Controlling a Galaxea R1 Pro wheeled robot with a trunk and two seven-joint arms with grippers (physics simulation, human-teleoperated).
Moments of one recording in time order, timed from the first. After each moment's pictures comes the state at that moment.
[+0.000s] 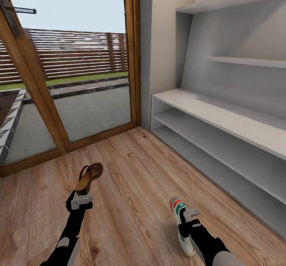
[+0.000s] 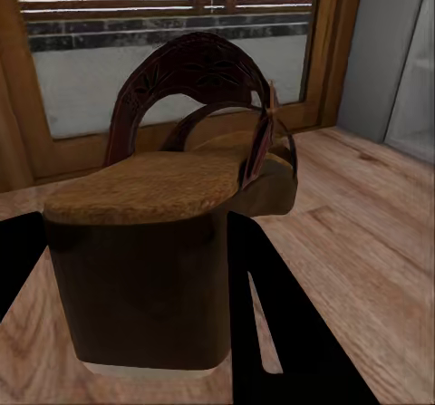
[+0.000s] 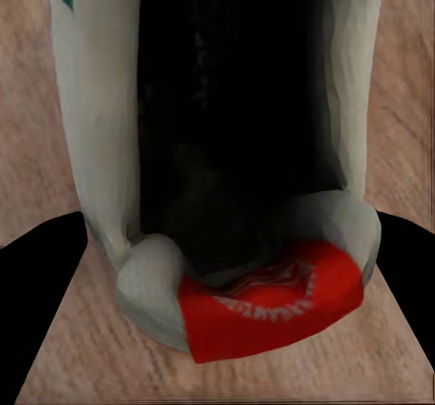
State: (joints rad) left arm -0.38 -0.06 0.35 -0.70 -0.15 -0.63 -0.10; right arm -0.56 0.04 0.01 -0.37 0.24 0.25 -0.05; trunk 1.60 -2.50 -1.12
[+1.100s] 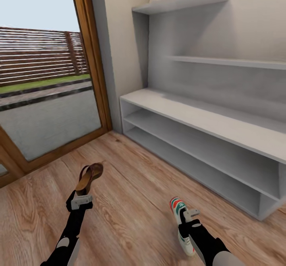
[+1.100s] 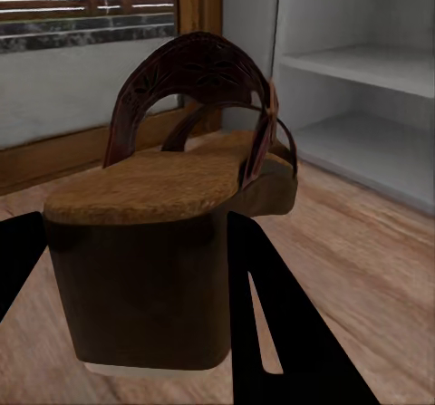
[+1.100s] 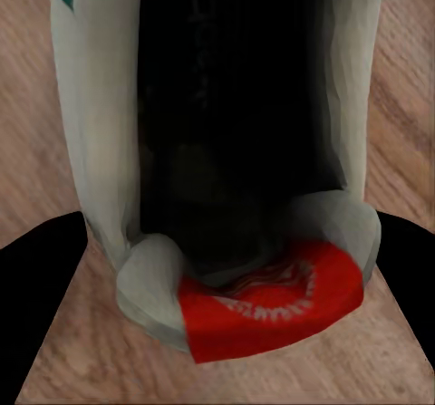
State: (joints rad) left arm -0.38 -0.06 0.35 -0.70 -0.15 -0.64 -0.10; right arm -0.56 0.04 0.01 -0.37 0.24 0.25 -0.05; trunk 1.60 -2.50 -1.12
